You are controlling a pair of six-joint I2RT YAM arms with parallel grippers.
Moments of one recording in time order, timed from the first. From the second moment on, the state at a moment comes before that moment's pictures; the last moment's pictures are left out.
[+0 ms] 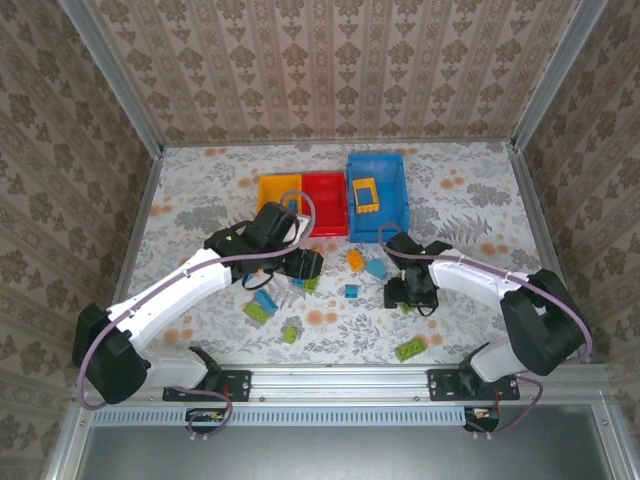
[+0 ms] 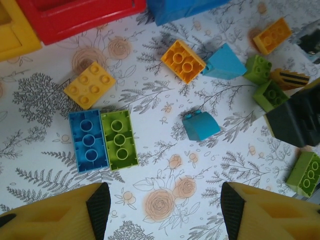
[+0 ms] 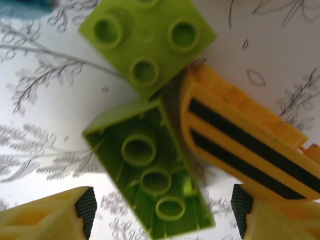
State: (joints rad) left arm -0.78 1.27 1.05 -0.72 0.16 -0.37; right arm 0.53 1.47 0.79 -0.81 0.00 0.57
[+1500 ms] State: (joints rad) left arm -0.66 0.98 1.04 -0.76 -0.07 -0.59; right arm 0.60 2.29 2.07 -0.90 -0.02 0.60
